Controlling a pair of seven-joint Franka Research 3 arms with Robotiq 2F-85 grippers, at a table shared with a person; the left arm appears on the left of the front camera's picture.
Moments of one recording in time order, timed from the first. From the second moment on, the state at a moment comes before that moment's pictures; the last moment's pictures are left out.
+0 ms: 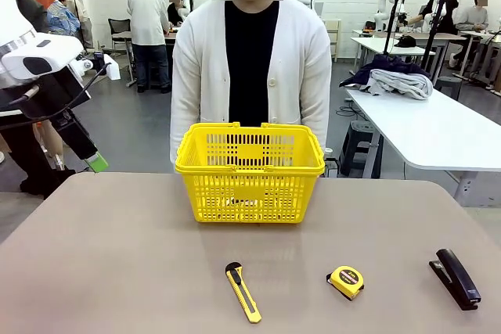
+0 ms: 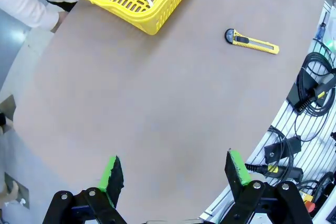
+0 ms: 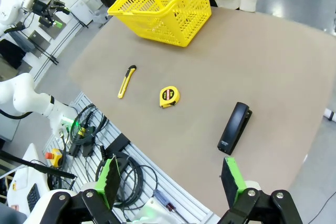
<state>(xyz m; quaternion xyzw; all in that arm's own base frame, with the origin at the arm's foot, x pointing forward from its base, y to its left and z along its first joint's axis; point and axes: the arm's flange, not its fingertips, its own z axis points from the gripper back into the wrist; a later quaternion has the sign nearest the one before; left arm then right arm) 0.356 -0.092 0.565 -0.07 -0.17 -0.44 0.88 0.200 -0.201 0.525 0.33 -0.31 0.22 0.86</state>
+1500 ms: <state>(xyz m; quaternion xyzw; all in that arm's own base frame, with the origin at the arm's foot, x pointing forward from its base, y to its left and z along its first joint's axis) 0.265 0.191 0.597 -0.32 -0.43 -0.45 0.71 0.200 -0.201 0.525 0.33 -0.31 0.22 0.86</state>
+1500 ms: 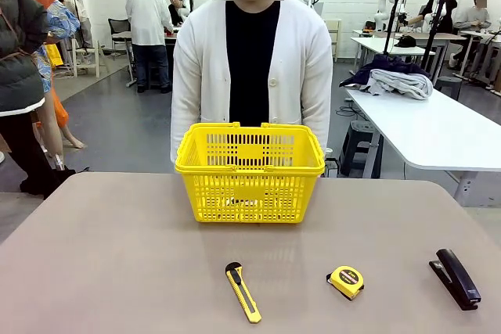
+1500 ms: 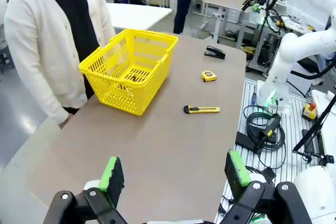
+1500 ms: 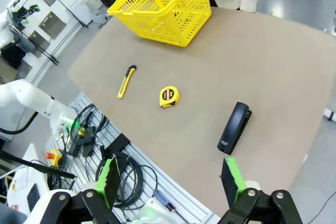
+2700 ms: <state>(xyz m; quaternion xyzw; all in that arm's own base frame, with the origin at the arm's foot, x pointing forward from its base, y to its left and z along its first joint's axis) 0.258 0.183 0.575 -0.31 -0.40 -0.42 0.75 0.200 -0.201 0.525 0.33 -0.31 0.22 0.86</state>
